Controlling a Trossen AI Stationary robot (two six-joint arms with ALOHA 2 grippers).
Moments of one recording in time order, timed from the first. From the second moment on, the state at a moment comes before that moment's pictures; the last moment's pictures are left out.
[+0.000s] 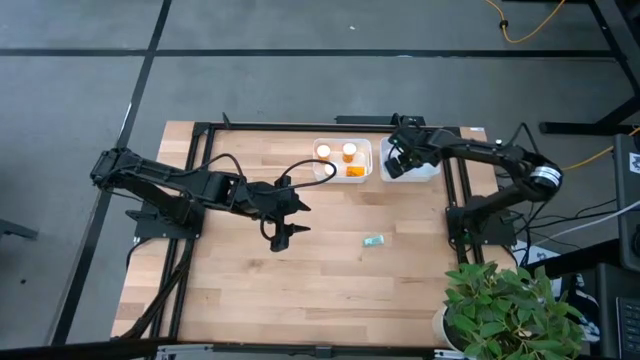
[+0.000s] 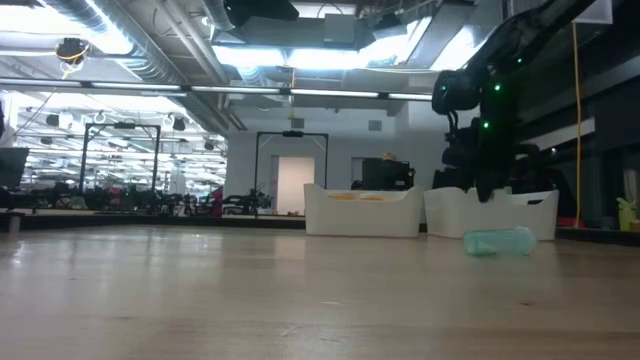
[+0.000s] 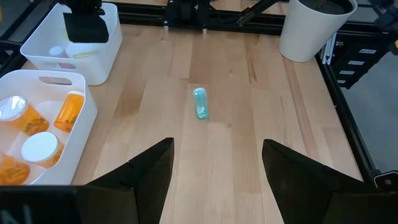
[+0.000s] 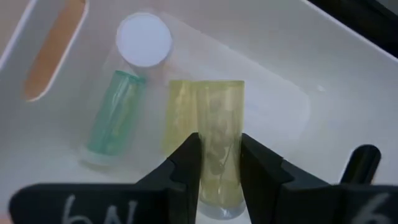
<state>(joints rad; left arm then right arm) -0.19 1.33 1.16 -0.43 -0.17 -0.21 -0.65 1.43 0.85 -0.74 0.31 0.41</state>
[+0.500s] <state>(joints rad) -0.19 1.33 1.16 -0.43 -0.17 -0.20 -0.65 1.47 0.85 -0.71 0.31 0.41</state>
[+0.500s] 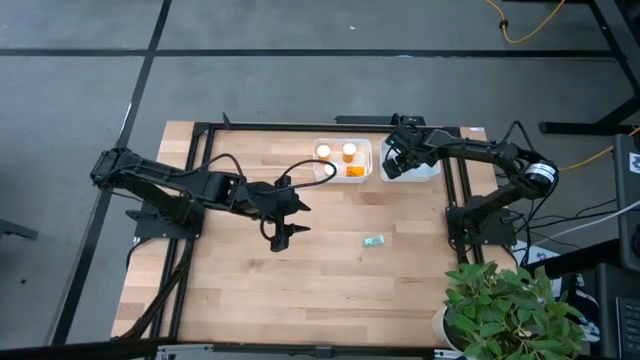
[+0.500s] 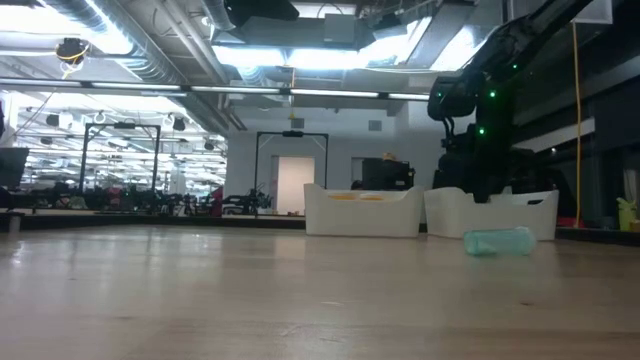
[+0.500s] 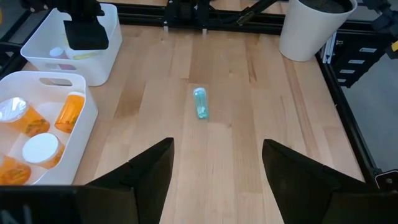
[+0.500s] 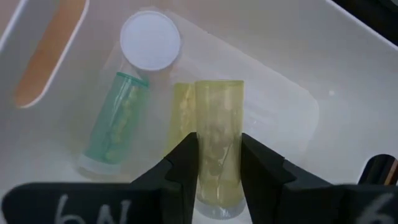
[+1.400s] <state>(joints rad) -0.19 1.33 1.16 -0.43 -0.17 -0.20 -0.61 1.29 0.85 -0.69 0.38 0.41</state>
